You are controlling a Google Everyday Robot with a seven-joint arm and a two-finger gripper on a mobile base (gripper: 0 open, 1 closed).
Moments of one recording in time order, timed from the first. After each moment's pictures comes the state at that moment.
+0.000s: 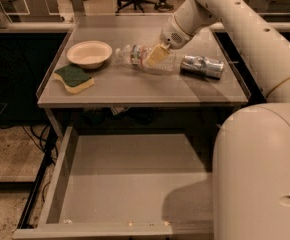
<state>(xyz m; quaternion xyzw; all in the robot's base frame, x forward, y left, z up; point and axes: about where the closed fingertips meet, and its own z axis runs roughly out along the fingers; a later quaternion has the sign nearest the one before) 0.745 -0.036 0.862 -0.59 0.73 0.15 0.30</state>
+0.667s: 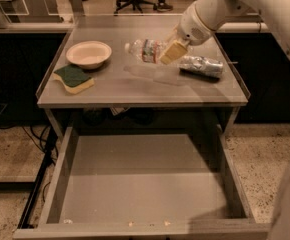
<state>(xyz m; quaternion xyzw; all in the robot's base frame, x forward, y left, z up) 0.685 -0.065 0.909 -0.61 0.72 0.12 0.32</state>
